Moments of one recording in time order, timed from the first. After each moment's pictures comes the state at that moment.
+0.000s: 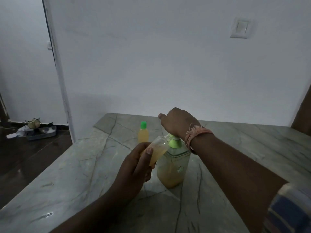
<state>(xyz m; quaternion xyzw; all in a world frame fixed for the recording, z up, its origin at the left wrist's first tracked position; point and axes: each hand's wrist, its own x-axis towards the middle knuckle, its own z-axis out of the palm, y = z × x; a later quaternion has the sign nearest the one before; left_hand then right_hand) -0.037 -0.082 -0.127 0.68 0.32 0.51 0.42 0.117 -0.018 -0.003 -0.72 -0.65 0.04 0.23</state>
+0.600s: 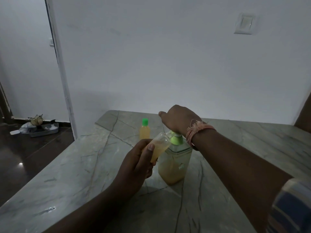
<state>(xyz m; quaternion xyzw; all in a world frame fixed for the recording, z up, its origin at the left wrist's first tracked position) -0.037 -0.082 -0.126 0.68 0.32 0.51 0.42 0.117 -0.013 -0.005 -0.72 -0.66 0.04 0.20</state>
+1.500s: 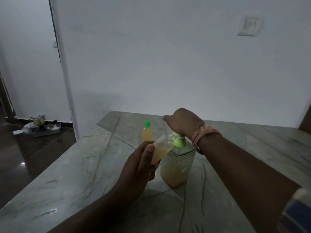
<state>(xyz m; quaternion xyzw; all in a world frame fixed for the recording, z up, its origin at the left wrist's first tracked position) -0.035 -0.083 -0.126 0.67 0.32 0.52 0.43 0.122 -0.008 -0.007 -0.72 -0.65 0.06 0.22</state>
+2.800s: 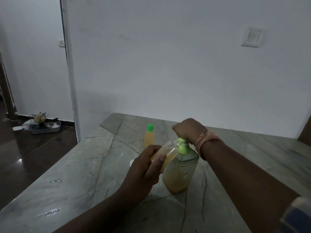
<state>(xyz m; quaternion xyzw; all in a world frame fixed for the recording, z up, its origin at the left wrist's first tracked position) -0.037 -0.079 -0.129 0.70 0.30 0.52 0.40 0.125 0.002 -0.012 -0.76 -0.61 0.10 0.19</state>
